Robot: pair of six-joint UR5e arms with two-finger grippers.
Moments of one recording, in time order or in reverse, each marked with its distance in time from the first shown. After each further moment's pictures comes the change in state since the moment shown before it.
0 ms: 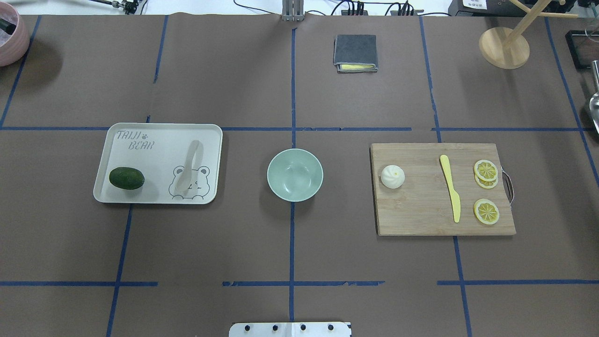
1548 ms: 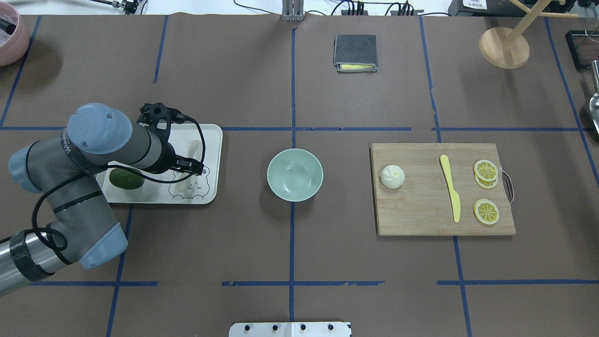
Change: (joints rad) left arm 0.697 -0.309 0.187 -0.196 0.416 -0.587; right arm -0.033 -0.001 0.011 0.005 0.002 0.021
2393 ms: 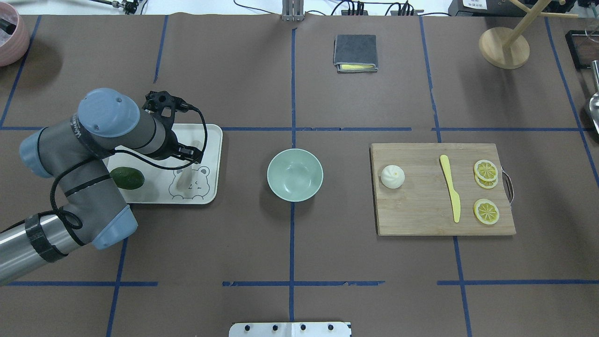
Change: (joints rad) left arm -0.038 -0.059 0.086 0.002 -0.009 0.056; right arm -0.169 0.021 0.184 -0.003 -0.008 0.339
